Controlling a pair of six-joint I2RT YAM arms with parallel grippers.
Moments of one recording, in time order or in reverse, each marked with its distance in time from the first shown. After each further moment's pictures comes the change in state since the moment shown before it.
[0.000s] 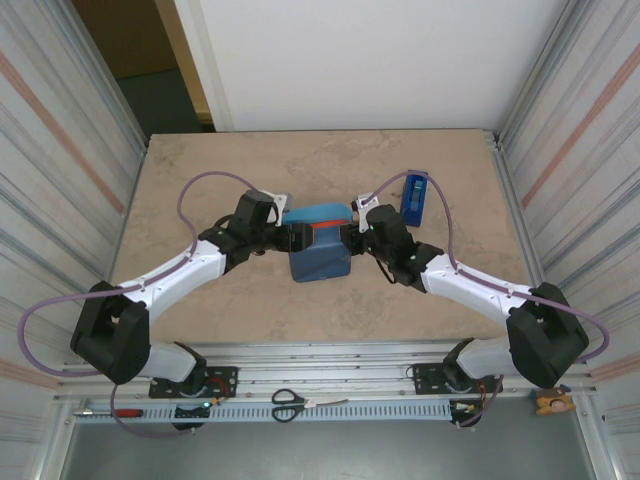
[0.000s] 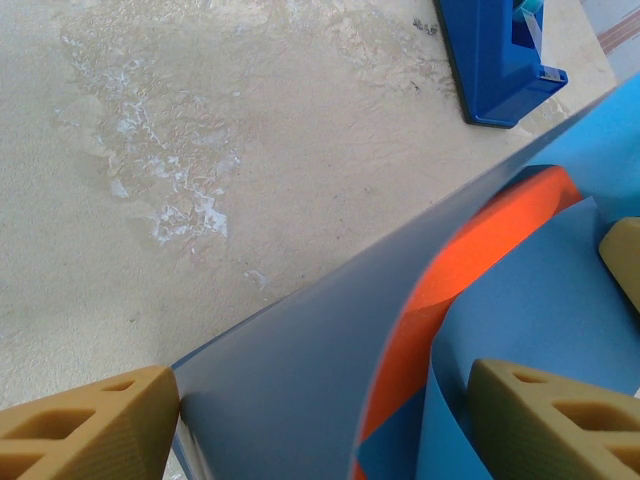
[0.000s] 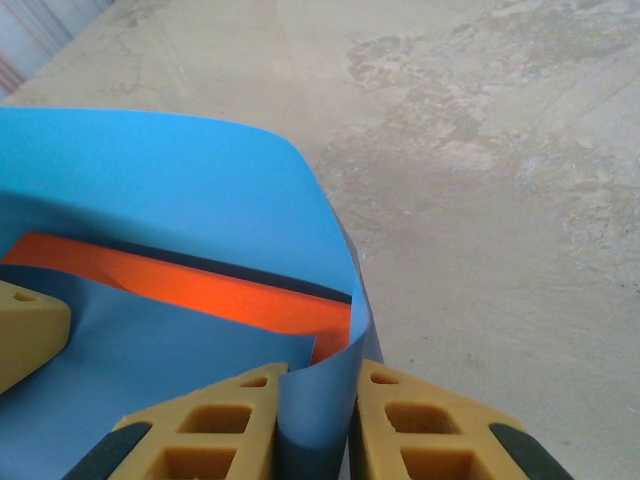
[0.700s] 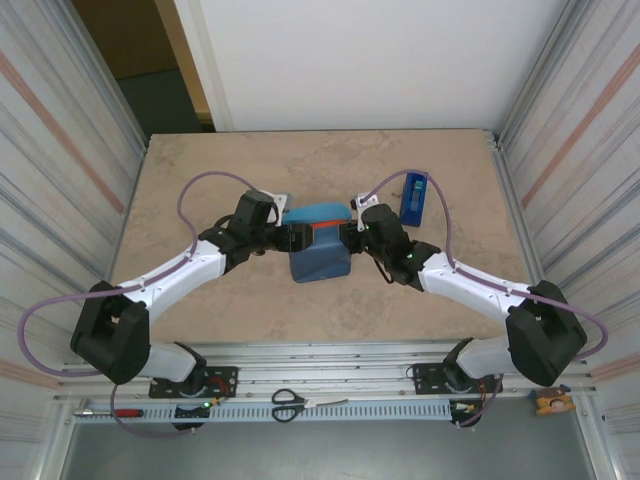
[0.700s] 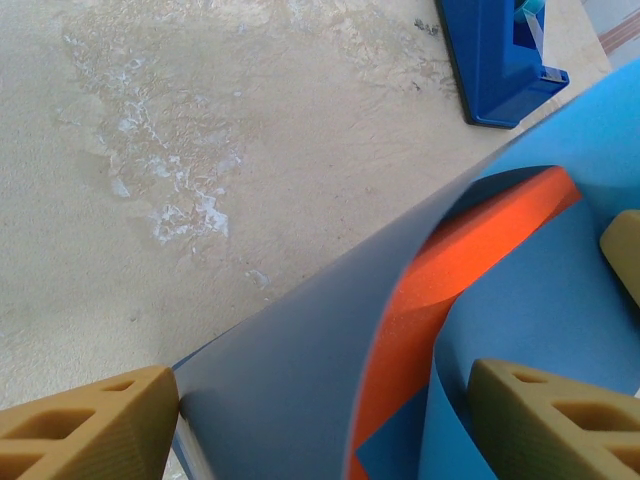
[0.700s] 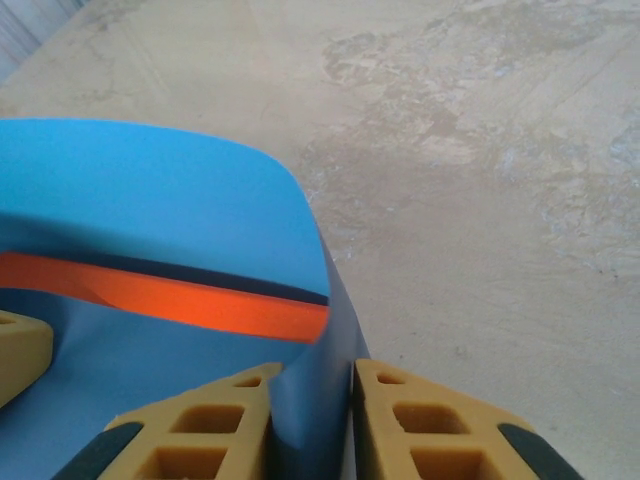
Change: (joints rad) left arm 0.000 0.000 0.000 0.000 0.000 -0.003; right arm 0.032 0.013 0.038 -0.053 0.080 0.040
